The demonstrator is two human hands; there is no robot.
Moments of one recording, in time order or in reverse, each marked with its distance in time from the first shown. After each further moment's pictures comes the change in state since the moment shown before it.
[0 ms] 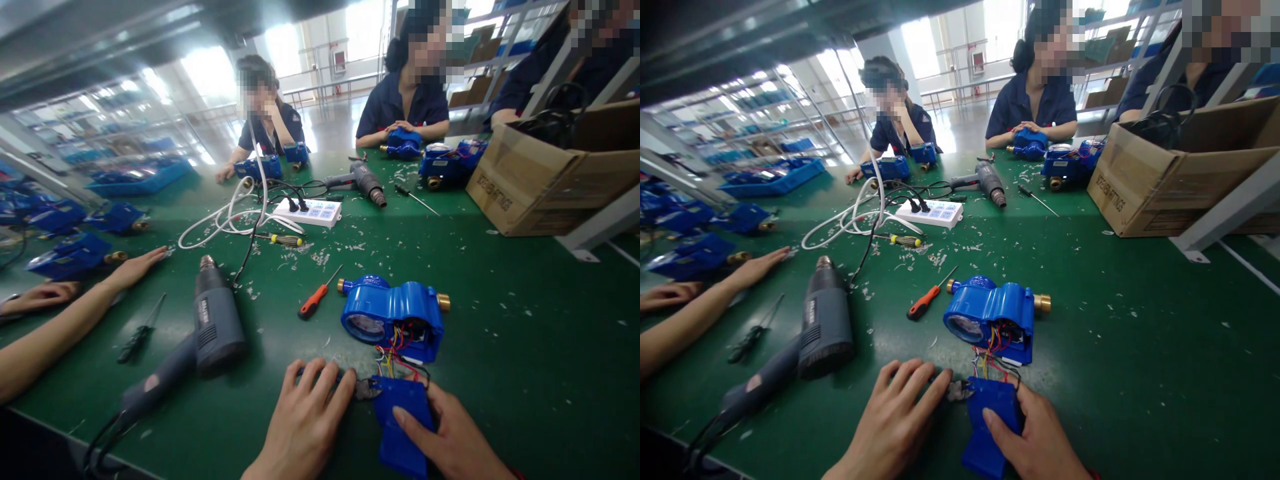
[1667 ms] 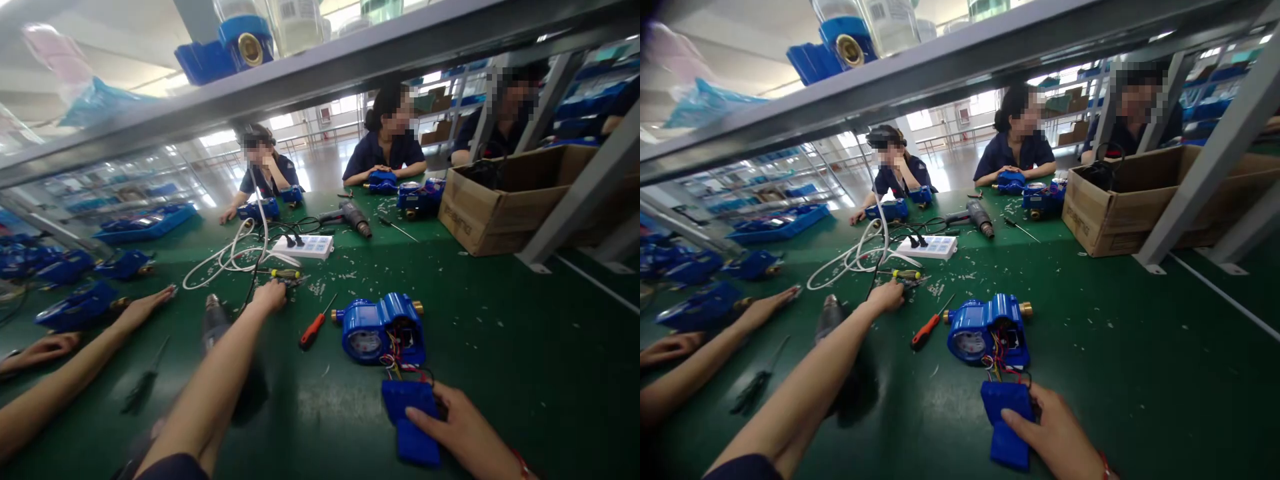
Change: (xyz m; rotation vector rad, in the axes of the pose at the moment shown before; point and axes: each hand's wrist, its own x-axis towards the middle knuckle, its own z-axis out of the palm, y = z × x) left_hand 0.146 -0.209 0.009 0.016 -0.373 -0.639; right_hand -0.002 -0.005 -0.032 0.062 0.020 -0.004
